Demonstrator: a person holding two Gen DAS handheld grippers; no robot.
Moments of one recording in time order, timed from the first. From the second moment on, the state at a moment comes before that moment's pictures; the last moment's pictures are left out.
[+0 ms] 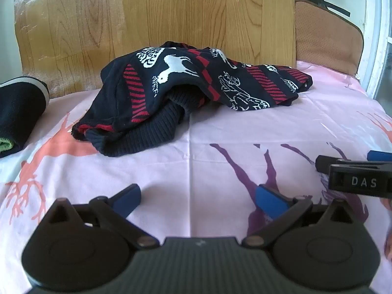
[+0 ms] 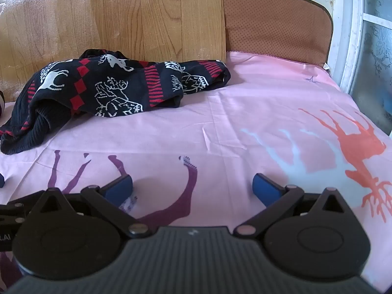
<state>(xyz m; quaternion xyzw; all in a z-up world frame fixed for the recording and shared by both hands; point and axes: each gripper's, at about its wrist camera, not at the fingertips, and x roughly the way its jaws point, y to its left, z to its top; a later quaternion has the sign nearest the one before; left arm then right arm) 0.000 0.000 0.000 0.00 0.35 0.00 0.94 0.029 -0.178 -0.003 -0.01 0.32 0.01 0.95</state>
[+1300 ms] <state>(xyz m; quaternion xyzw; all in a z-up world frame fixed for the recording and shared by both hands) -0.036 0.181 0.006 -0.18 0.21 0.06 0.96 0.059 0.032 0.000 -0.42 0.14 0.29 0.85</state>
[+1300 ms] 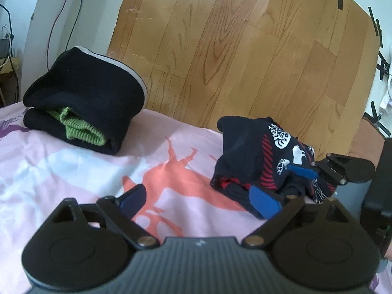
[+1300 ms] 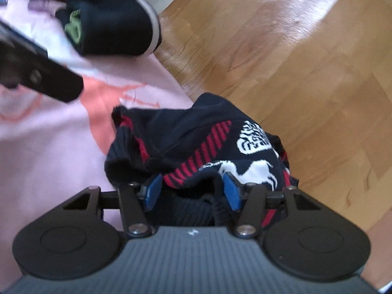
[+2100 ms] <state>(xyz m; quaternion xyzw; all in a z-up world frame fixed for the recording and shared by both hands) -0.032 0.174 0.006 -0.17 0.22 0.04 0.96 0.057 0.035 0.034 -0.49 0.05 0.30 0.82</state>
